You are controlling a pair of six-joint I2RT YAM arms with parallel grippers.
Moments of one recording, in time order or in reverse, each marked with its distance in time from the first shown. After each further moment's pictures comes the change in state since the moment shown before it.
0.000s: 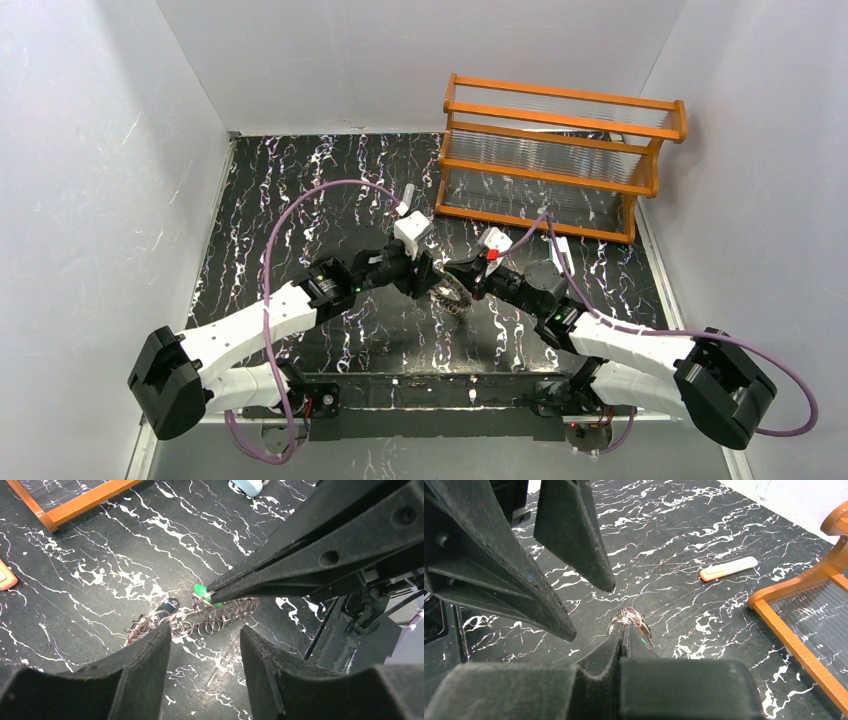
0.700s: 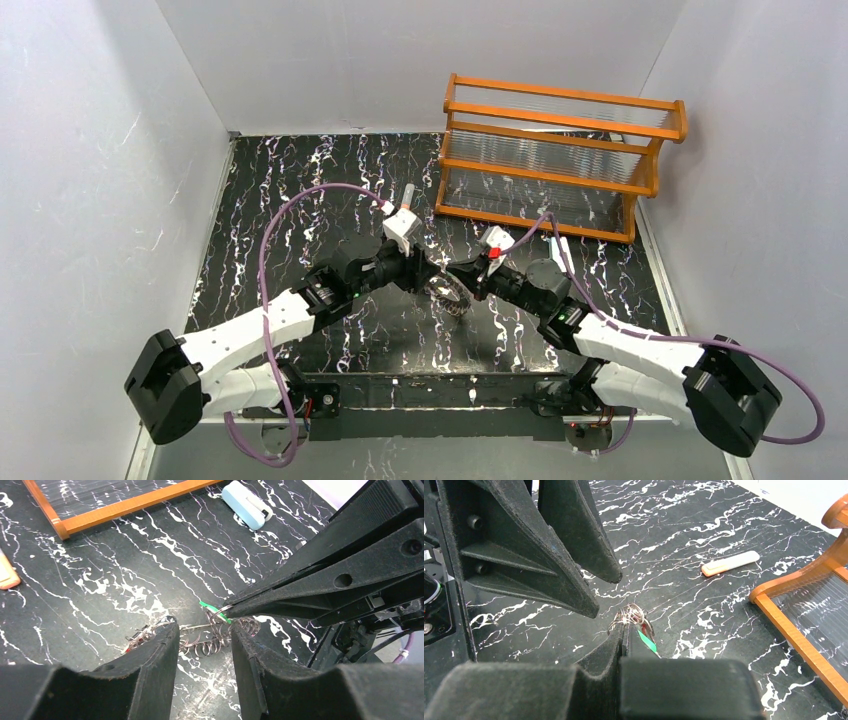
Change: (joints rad) left arm 0.000 -0.038 -0.111 0.186 -0.074 -0.111; right arm -0.003 -0.041 0.016 -0.078 -0.003 0.020
